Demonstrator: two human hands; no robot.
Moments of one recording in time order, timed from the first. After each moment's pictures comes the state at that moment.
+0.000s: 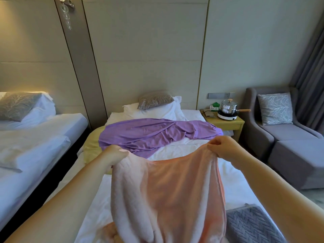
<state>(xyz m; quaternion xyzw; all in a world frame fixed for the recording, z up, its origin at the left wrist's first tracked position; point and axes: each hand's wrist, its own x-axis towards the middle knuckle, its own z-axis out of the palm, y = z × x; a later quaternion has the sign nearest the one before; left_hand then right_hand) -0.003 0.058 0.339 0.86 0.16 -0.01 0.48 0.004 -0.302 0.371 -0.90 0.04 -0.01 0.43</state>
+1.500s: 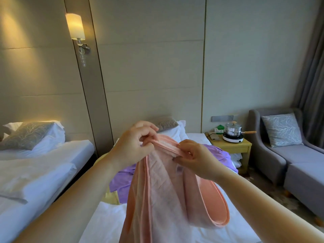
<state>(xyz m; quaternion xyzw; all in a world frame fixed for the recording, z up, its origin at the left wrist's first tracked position) -0.054 -0.004 0.482 0.84 -0.27 0.26 0.40 -0.038 -0.221 0.447 -0.85 -0.33 -0.15 0.39</state>
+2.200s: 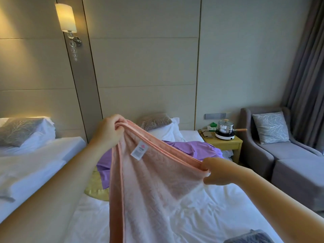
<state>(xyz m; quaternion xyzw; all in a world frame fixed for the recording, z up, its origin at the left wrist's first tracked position) -0.016 0.040 0.485 0.87 -0.09 0.37 0.30 -0.017 -0.293 0.410 -0.98 -0.21 0.02 0.03</state>
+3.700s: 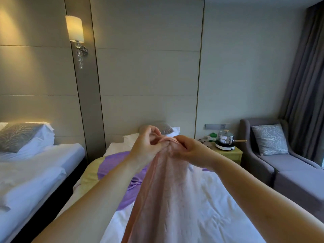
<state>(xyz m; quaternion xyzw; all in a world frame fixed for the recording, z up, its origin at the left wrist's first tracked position) -0.022 -0.001 0.462 0.73 -0.22 0.19 0.62 -0.026 -0.188 0.479 -0.86 -0.30 -0.04 0.41</state>
